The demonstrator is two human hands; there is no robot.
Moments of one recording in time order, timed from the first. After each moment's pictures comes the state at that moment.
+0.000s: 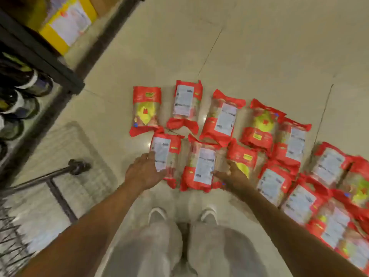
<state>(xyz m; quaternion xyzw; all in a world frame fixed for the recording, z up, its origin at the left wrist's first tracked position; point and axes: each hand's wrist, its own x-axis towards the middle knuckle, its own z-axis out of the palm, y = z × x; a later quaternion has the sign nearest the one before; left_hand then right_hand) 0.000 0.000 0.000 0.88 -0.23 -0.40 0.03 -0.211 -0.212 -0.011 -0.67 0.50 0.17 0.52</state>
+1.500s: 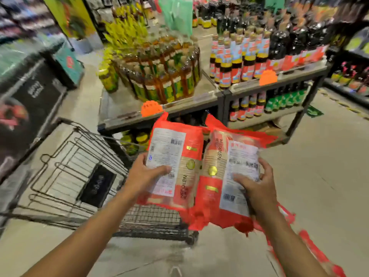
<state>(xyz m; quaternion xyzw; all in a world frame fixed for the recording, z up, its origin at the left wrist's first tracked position) -0.072 0.299 0.661 0.79 0.21 -0.01 0.57 -0.063 -0.007 0.621 -0.66 0.13 -0.01 0.74</state>
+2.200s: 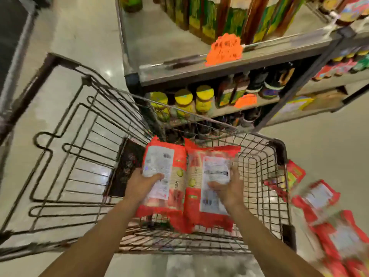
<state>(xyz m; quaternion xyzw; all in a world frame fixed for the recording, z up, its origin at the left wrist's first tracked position) 0.018 0.656 0.393 0.76 0.42 -0.16 0.46 0.040 0.386 0.339 -0.78 0.23 0.20 0.54</state>
